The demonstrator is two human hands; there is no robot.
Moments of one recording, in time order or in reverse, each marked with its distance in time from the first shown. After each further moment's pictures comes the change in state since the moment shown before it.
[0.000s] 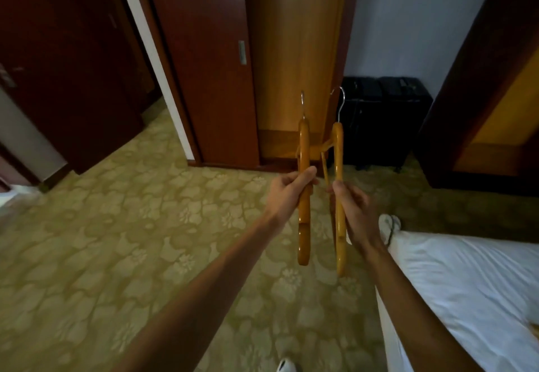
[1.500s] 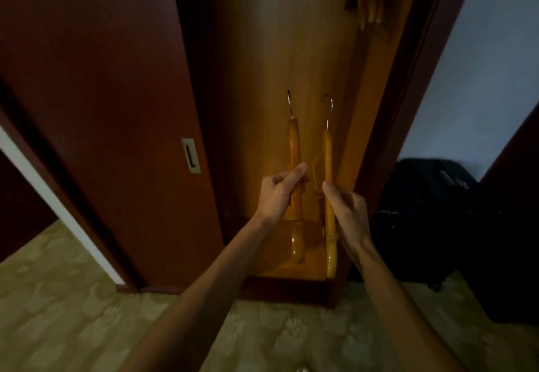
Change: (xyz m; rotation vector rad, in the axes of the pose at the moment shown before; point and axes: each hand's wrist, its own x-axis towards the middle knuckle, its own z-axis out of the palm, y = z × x) left_hand 0.965 0.034 -0.126 -0.031 -0.089 0.117; right_hand 0.943 0.086 0.180 -0.002 0.028 0.024
